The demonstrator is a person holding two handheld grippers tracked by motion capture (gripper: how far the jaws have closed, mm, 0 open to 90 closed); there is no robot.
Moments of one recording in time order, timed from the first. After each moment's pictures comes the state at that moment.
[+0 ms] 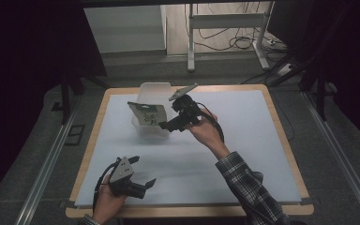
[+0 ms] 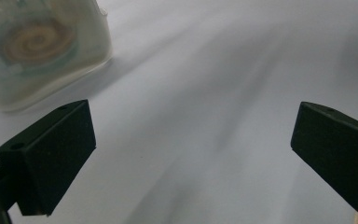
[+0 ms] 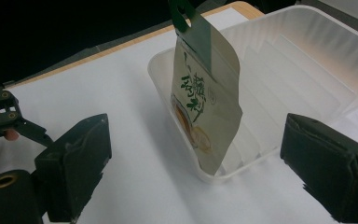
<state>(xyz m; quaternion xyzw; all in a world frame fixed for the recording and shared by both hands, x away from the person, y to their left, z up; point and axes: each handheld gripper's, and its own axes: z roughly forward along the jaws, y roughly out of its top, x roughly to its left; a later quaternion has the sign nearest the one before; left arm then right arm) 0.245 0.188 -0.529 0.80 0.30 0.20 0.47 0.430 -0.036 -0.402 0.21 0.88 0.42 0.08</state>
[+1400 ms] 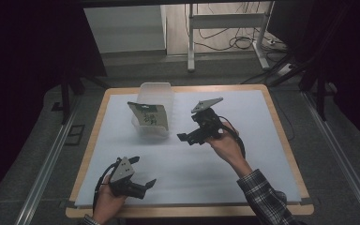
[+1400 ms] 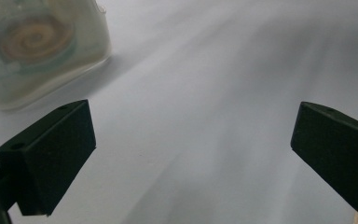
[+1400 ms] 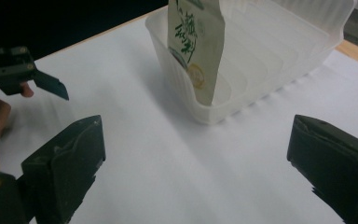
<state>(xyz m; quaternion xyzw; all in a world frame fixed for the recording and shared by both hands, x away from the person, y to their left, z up) 0.245 0.187 -0.530 0.80 0.30 0.20 0.47 0.396 -0.100 -0.415 0.23 0.87 0.42 0.08</state>
